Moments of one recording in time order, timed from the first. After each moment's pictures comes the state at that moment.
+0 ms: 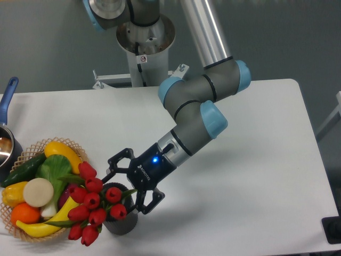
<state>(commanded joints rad) 2.44 -2.09 -1.63 -0.74 0.45 1.11</state>
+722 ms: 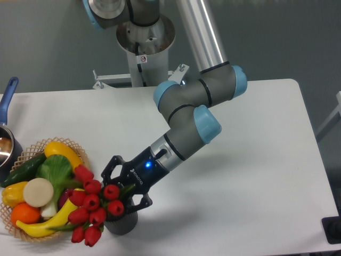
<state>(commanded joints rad) 2.43 -2.08 -1.62 -0.73 0.45 1.07</state>
